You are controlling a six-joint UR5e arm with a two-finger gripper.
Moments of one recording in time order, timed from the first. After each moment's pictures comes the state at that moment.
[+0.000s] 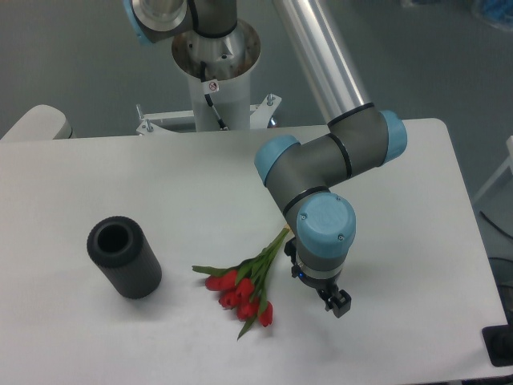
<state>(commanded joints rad) 2.45 -2.20 -1.34 -1.16 1.63 1.42</state>
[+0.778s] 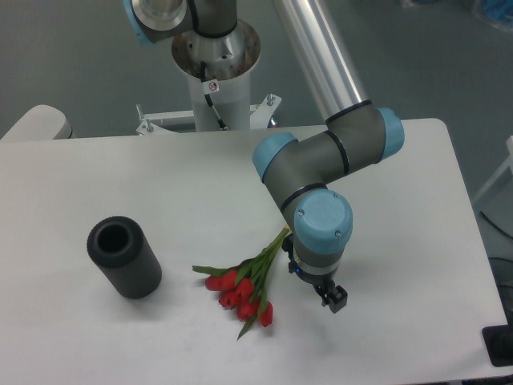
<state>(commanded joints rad) 2.45 -2.13 -1.44 -1.16 1.63 1.42</state>
